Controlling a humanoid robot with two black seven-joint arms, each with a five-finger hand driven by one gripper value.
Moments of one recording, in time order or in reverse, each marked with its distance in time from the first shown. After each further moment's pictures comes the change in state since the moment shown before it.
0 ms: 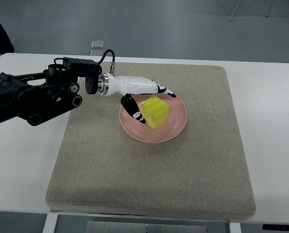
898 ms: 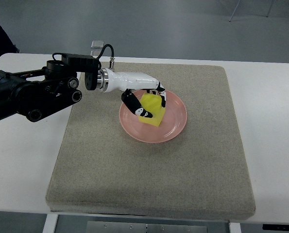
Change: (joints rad) left arm -0.011 -0.002 -0.004 0.012 -0.034 -0.028 0.003; right arm 0.000 0.000 0.000 0.000 0.000 0.000 0.000
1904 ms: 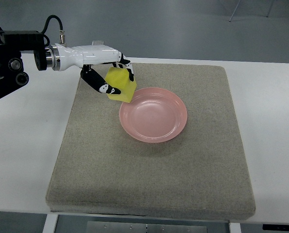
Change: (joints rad) left arm 0.004 0.326 -0.119 -0.264 -0.031 0.002 -0.004; right arm 0.000 0.000 0.000 0.000 0.000 0.000 0.000
